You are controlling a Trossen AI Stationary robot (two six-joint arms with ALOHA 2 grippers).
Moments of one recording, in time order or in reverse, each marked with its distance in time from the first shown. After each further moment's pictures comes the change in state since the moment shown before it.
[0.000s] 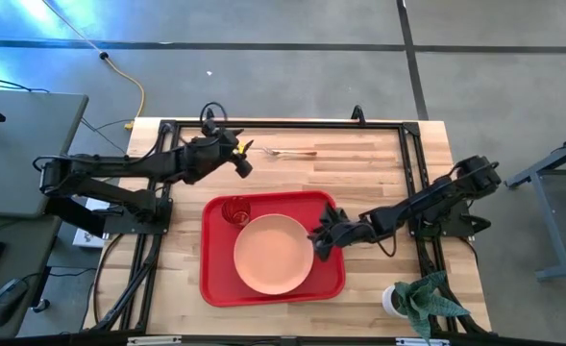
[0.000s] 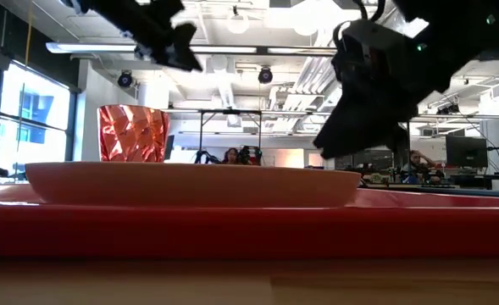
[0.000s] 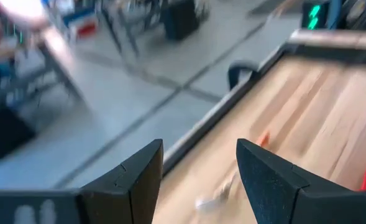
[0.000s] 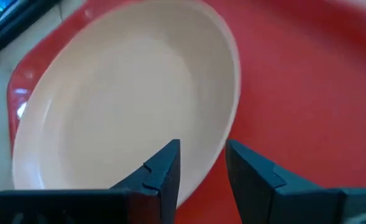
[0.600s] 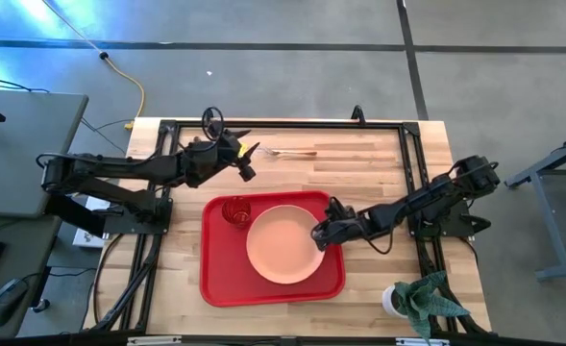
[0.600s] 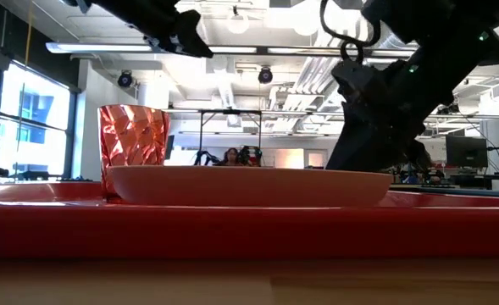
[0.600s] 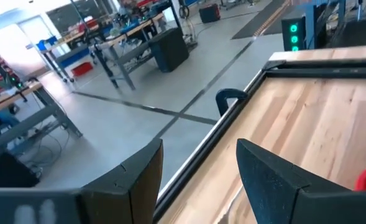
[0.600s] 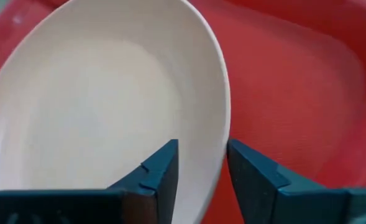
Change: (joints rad) left arm -0.057 0.015 -0.001 0.158 -0.001 0.185; right arm -0.035 0.013 0.001 -0.155 0.044 0.227
